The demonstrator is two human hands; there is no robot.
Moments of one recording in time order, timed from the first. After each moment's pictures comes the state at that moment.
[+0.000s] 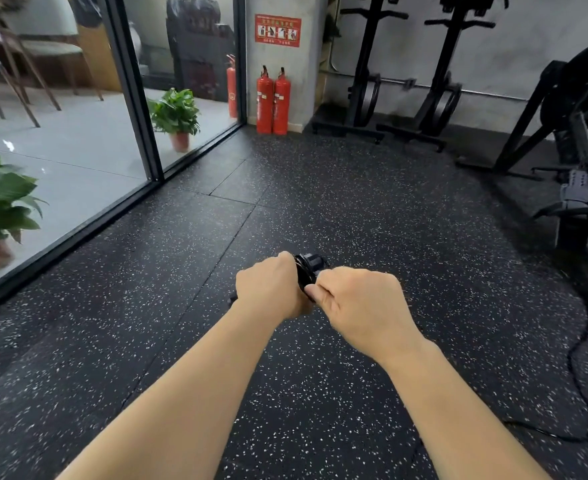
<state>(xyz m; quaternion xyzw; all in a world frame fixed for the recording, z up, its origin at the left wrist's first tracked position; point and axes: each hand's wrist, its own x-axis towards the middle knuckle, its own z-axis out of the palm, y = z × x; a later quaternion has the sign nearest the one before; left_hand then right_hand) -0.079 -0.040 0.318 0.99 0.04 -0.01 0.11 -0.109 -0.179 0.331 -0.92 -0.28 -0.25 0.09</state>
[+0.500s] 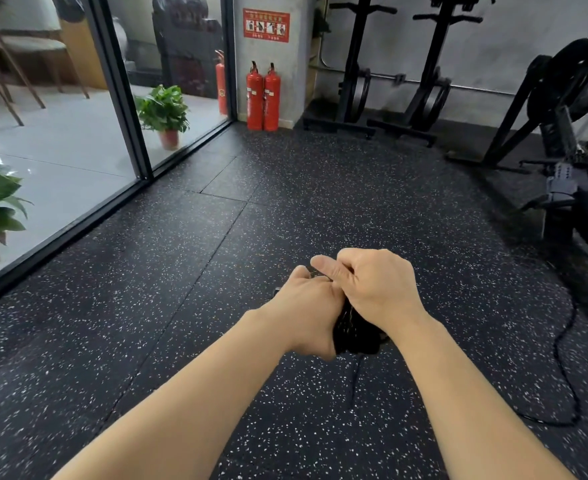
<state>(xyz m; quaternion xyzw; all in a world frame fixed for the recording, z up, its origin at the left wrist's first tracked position) -0.106 -0.073 0.316 0.94 -0.33 0.03 0.09 -0.091 -0.207 0.338 -0.95 -0.17 -0.18 0.20</state>
